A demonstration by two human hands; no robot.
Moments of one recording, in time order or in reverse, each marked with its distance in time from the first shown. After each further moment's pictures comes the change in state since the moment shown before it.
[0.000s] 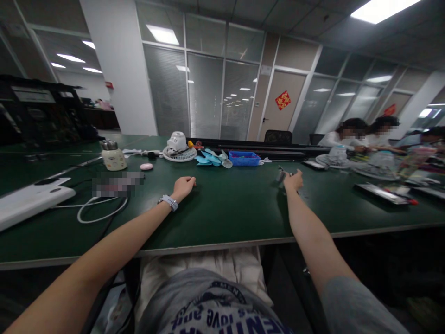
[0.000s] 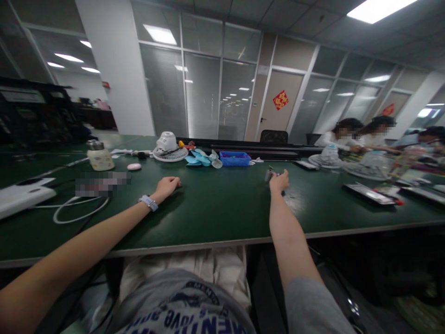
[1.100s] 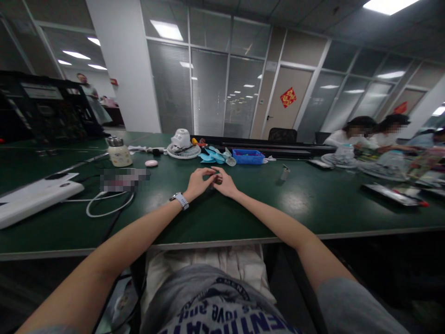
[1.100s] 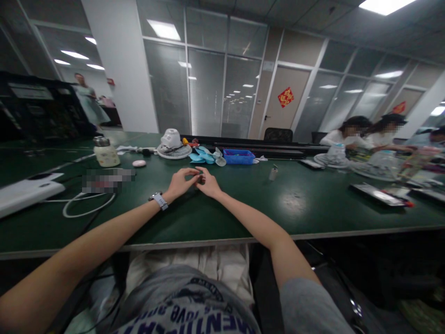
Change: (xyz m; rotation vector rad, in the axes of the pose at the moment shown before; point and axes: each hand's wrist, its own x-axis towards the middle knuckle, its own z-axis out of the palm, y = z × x) left_hand -0.024 0.034 0.009 -0.194 0.080 0.512; right_hand -0.230 -0.126 0.048 0.884 -1.104 -0.820
